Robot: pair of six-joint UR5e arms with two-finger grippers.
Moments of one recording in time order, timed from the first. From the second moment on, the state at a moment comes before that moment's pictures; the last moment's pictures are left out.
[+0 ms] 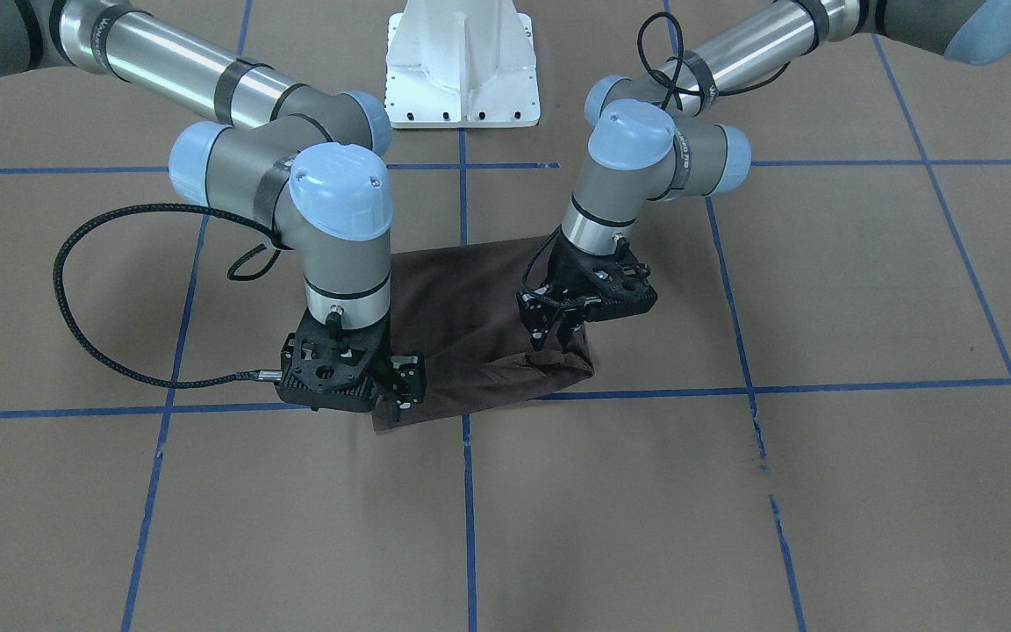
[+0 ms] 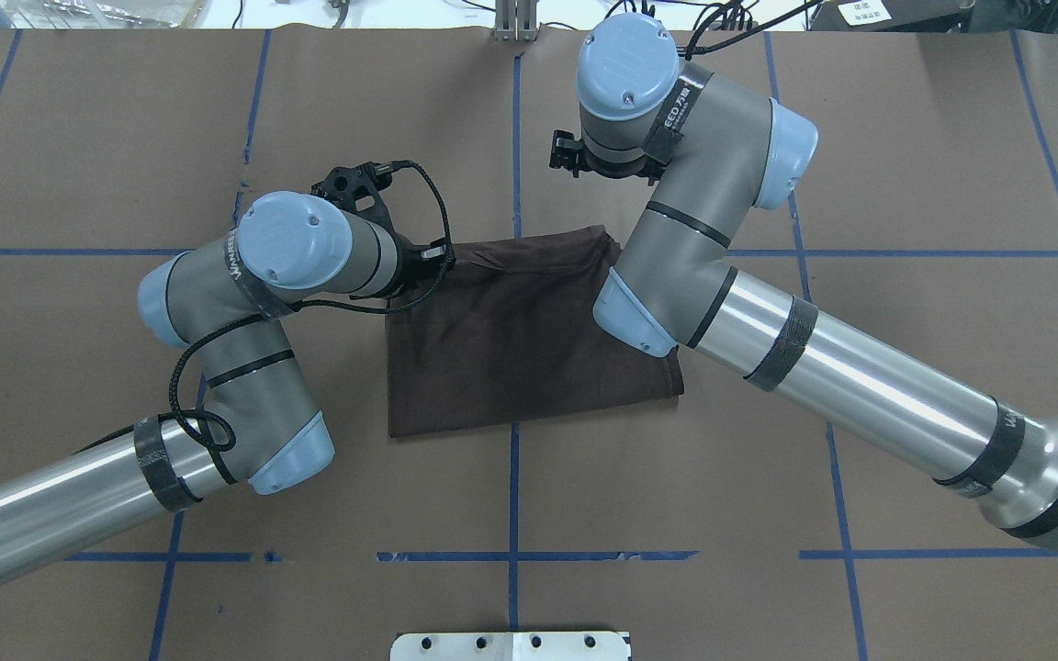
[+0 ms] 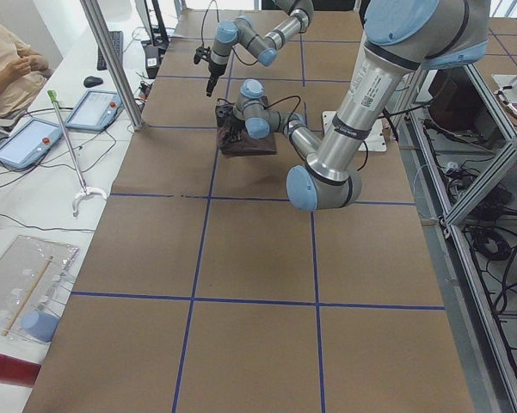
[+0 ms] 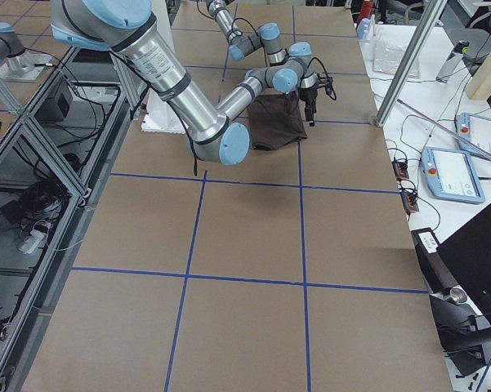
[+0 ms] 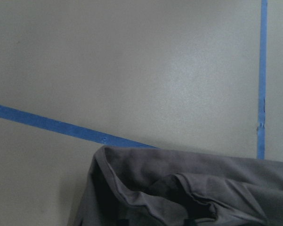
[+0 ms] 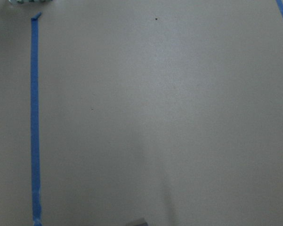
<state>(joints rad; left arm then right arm) -0.58 -2.20 -1.49 -2.08 -1.71 -1.61 0.71 -0.72 1.36 -1.51 1.70 1.20</state>
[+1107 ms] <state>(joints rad) -0.57 -2.20 -1.47 -2.09 -1.68 -1.90 0.71 -0.75 1.38 -1.51 1.69 1.20</state>
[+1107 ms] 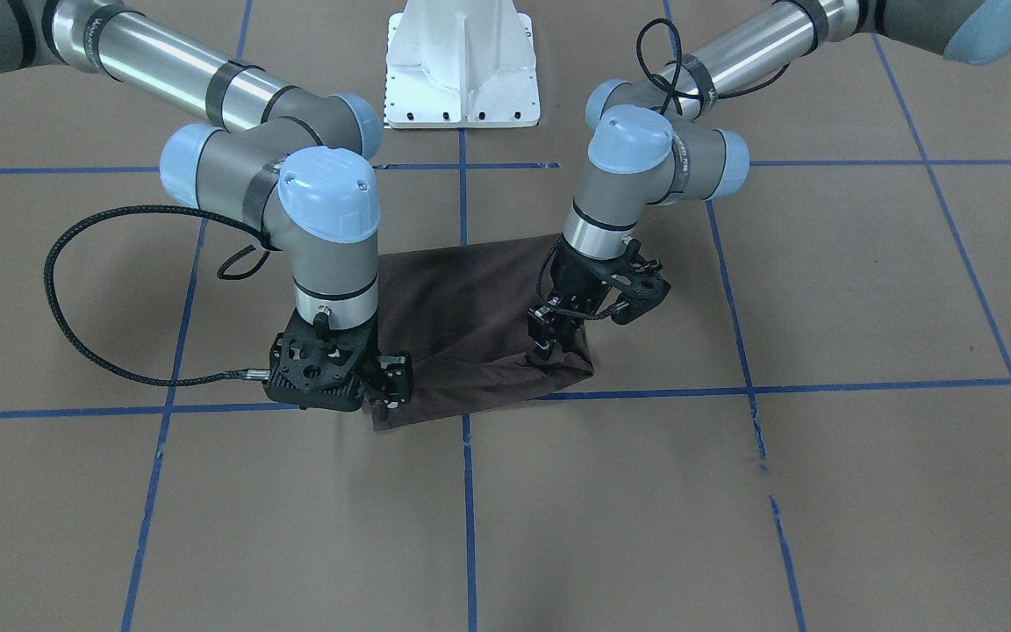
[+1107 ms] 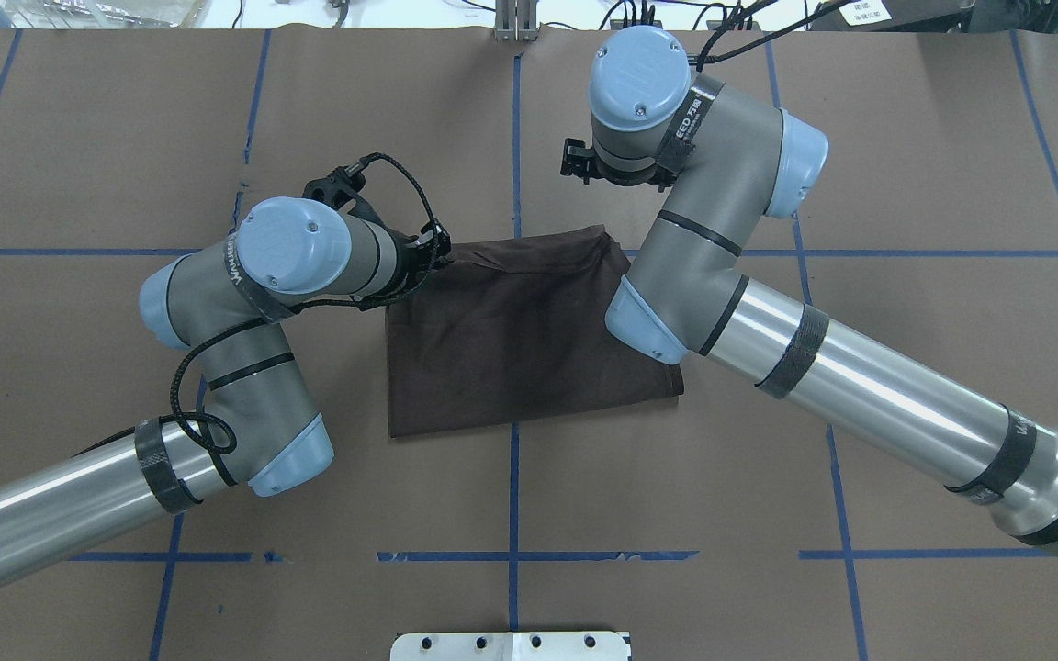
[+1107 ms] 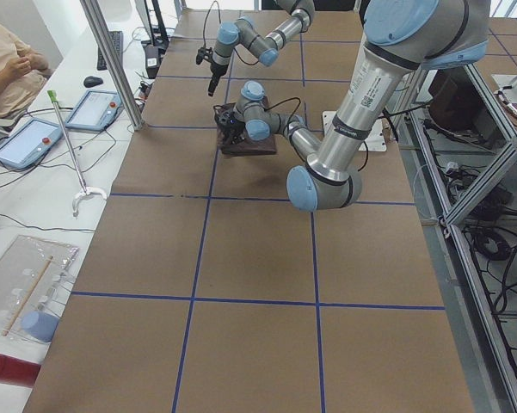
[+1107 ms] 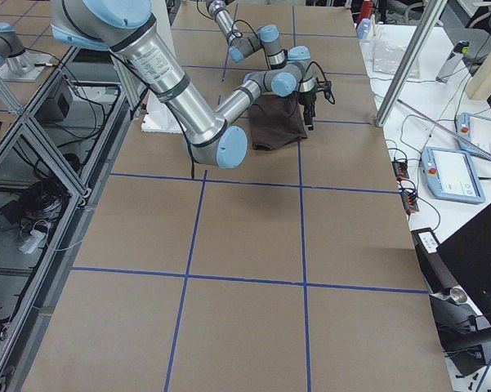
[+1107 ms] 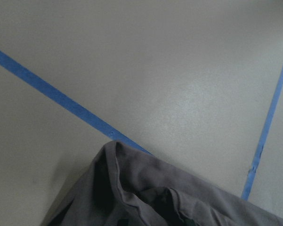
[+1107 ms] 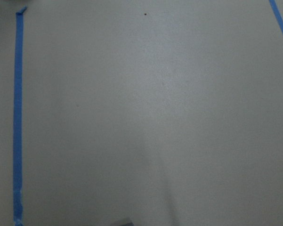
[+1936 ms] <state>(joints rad) -0.58 -2.18 -1.46 -2.10 -1.65 -1.90 0.71 -0.76 1.39 -1.51 1.67 1.20</state>
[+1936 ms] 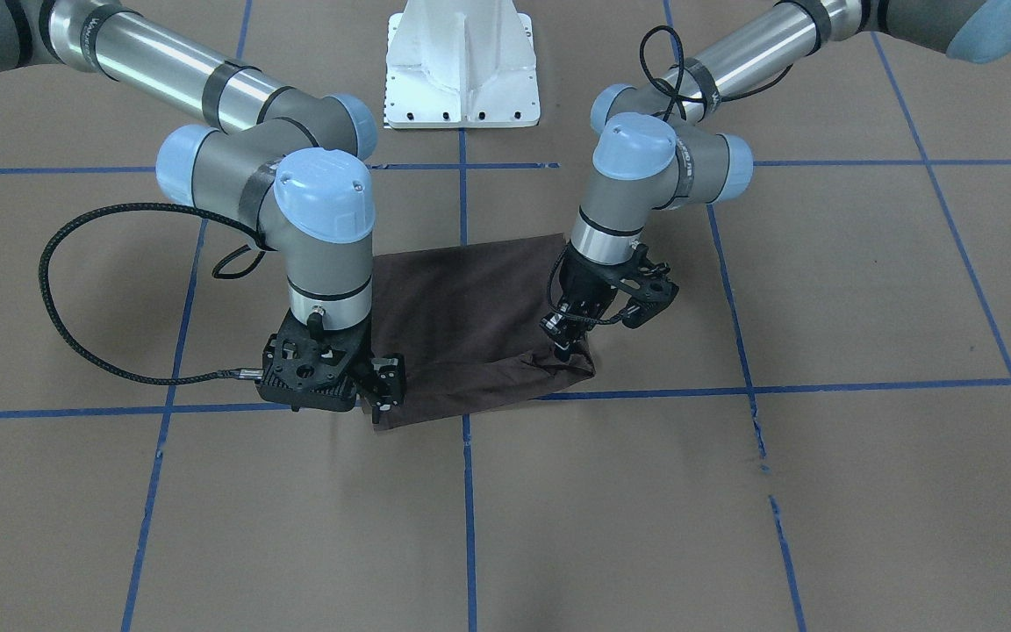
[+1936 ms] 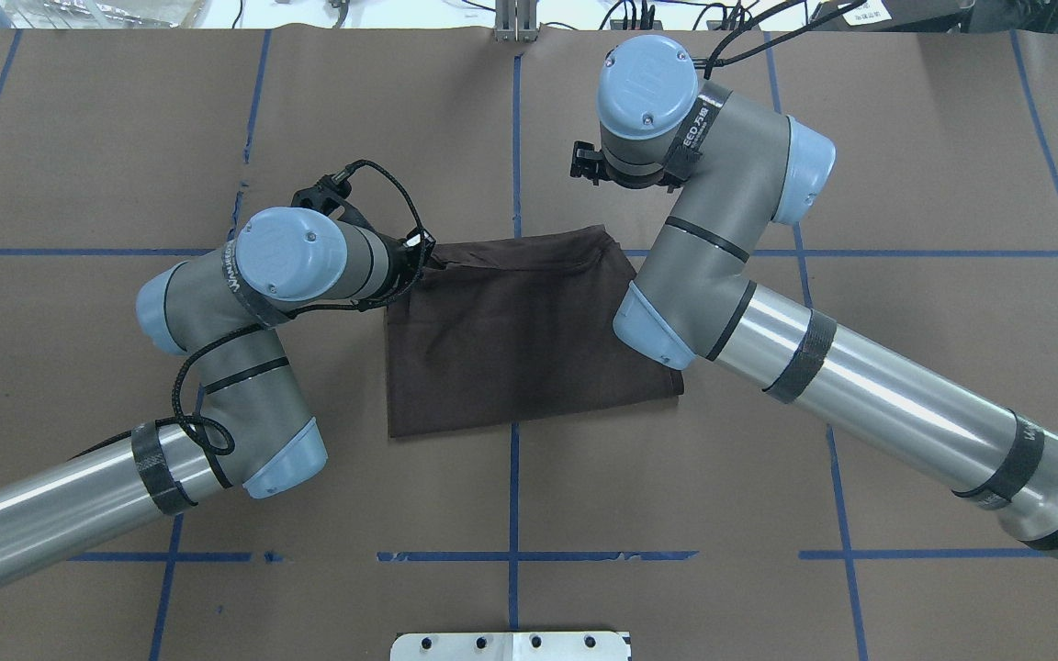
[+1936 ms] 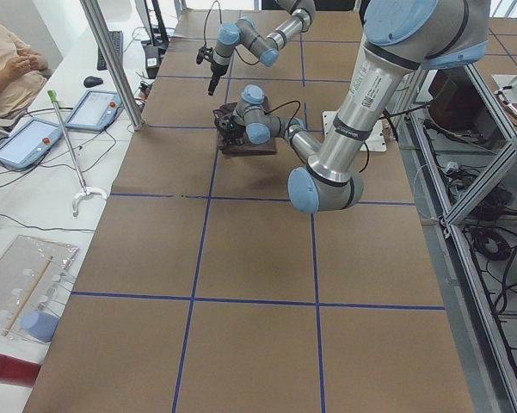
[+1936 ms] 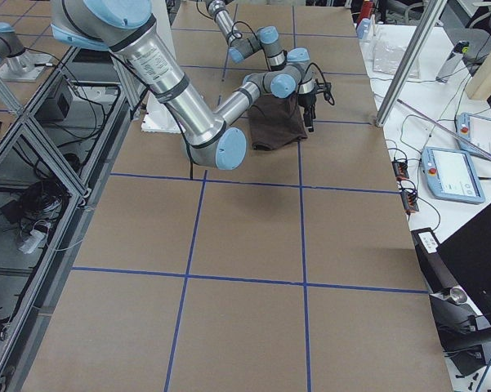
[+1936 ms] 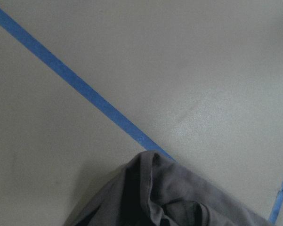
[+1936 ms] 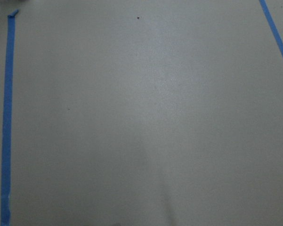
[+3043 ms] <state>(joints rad) -0.63 -2.17 -1.46 -2.09 -1.63 -1.61 0.71 -0.79 1.44 -1.50 1.67 1.20</state>
